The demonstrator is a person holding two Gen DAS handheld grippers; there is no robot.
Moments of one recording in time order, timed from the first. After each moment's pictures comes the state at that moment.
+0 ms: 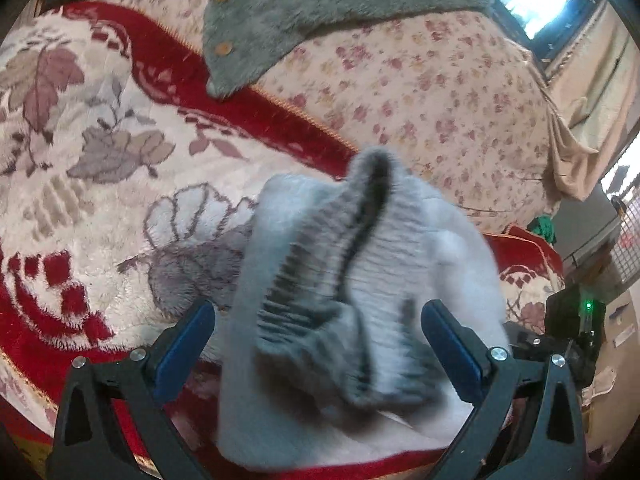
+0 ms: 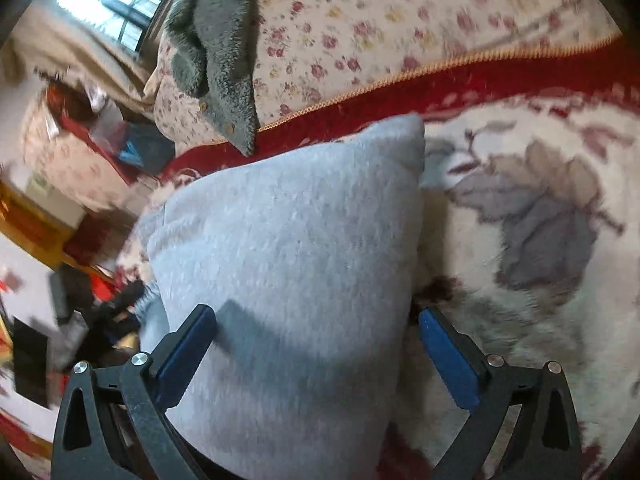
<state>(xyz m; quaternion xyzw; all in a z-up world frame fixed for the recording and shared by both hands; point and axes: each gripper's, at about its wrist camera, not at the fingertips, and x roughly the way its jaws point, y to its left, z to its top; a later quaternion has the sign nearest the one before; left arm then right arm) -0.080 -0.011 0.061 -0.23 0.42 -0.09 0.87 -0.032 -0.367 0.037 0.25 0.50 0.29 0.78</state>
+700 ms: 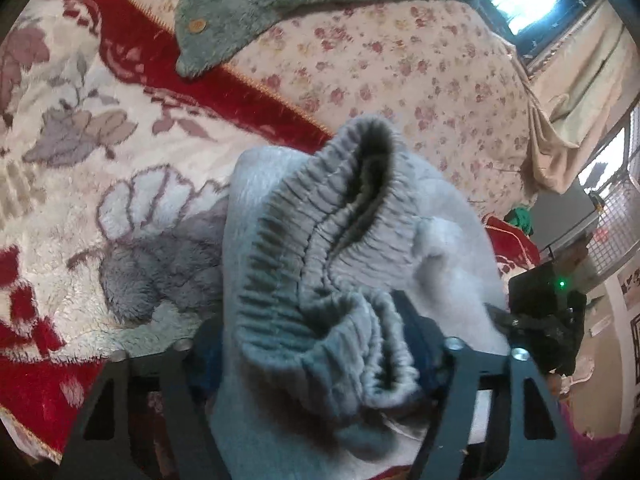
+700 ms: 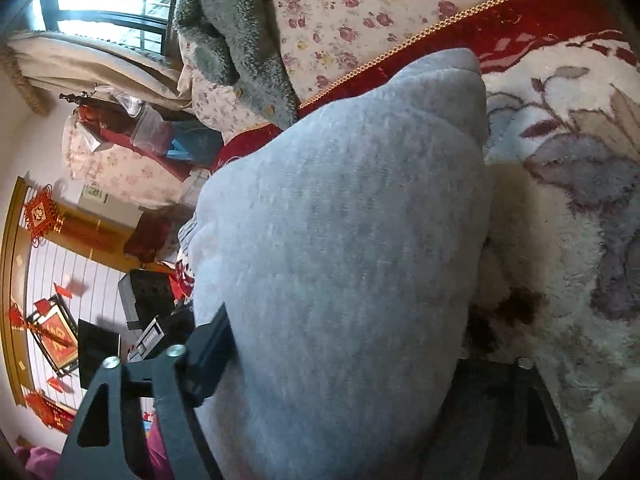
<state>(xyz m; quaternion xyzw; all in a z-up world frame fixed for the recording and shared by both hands) -0.069 -0.023 0.049 -0.25 0.42 -0.15 0.86 -0.011 -0.352 0.020 0.31 0.51 0.38 0.71</state>
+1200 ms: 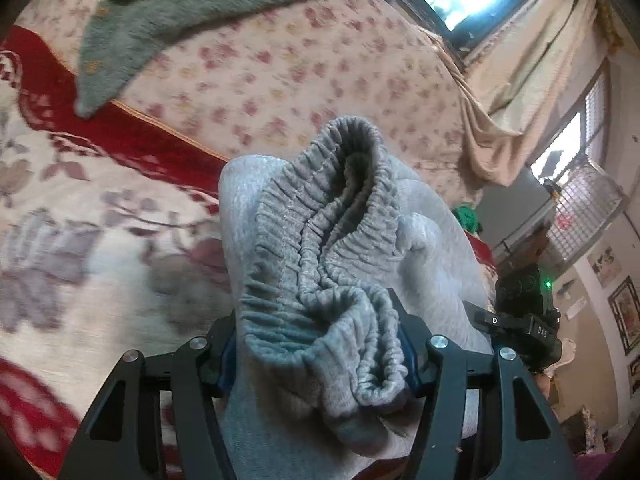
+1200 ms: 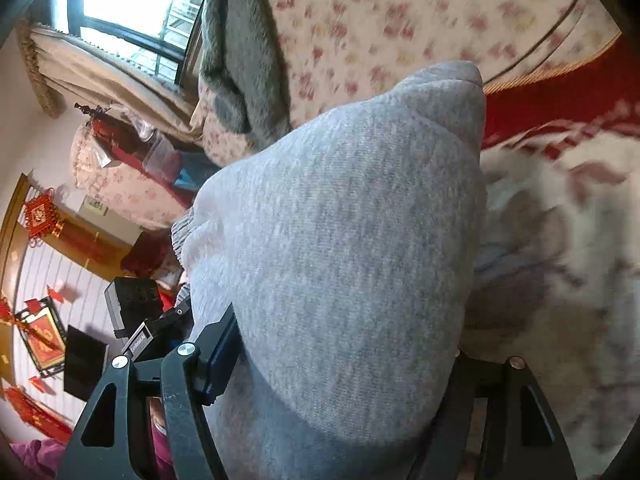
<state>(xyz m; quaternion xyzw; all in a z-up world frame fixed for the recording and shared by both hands) -0.067 -0.145 0.106 -0.25 0.37 -0.23 0.86 -0.028 -0.462 0.098 0.29 0.46 0.34 0.77</state>
